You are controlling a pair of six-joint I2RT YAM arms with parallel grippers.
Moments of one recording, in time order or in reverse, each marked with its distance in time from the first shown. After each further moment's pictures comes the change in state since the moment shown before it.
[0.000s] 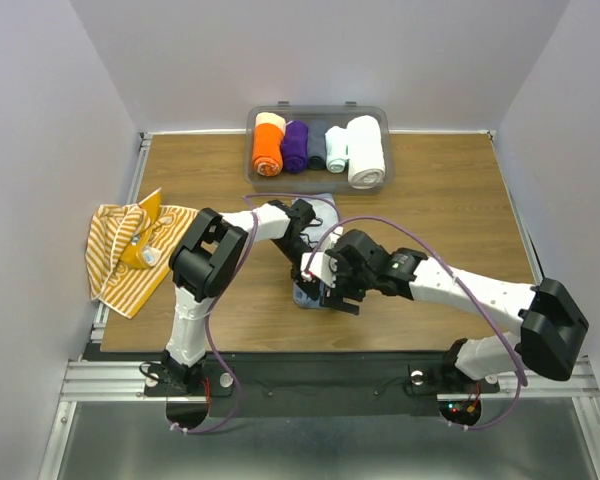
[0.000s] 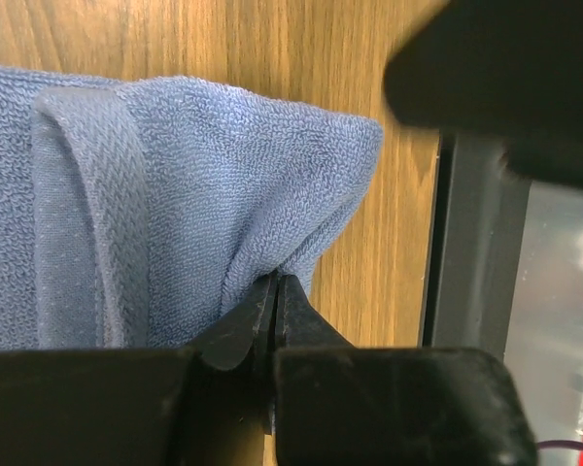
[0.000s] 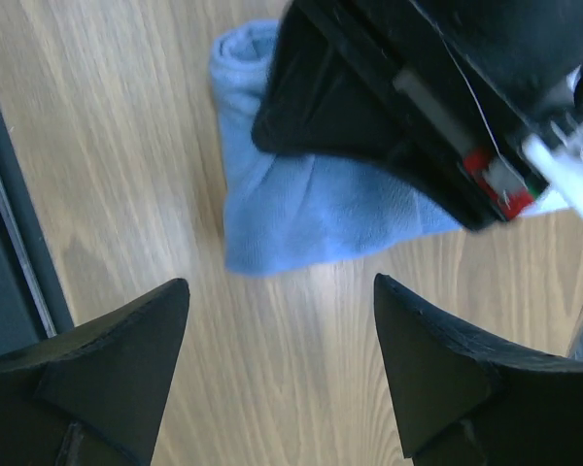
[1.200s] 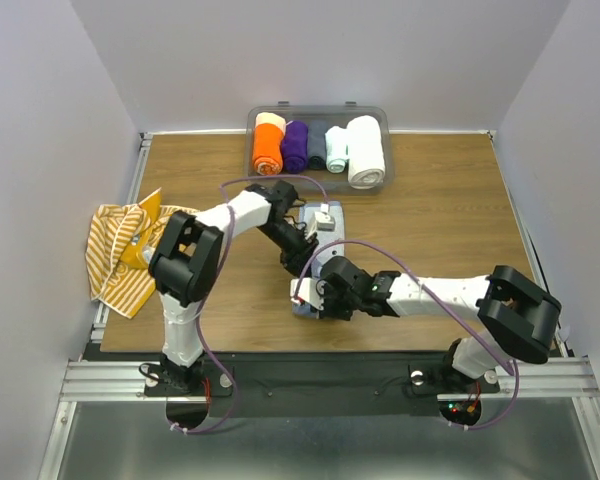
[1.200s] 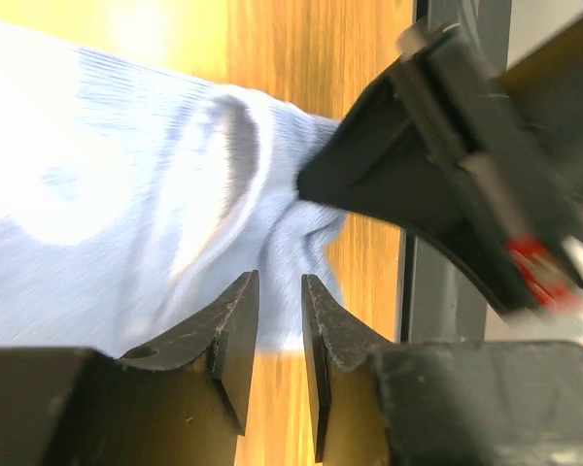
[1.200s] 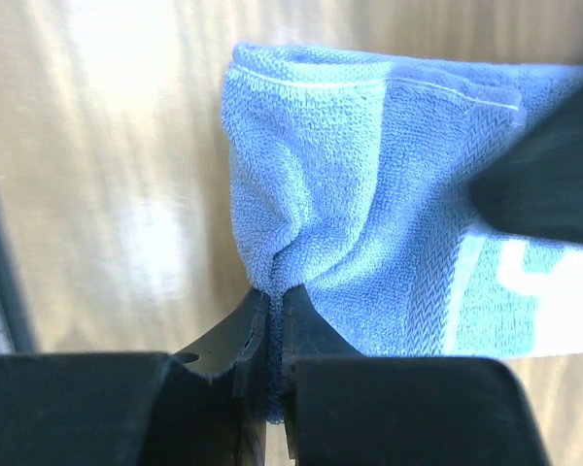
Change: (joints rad) left arm 0.079 -0.050 0.045 -0.106 0.053 0.055; right arm 0.126 0.170 -0.162 0.337 0.047 0.023
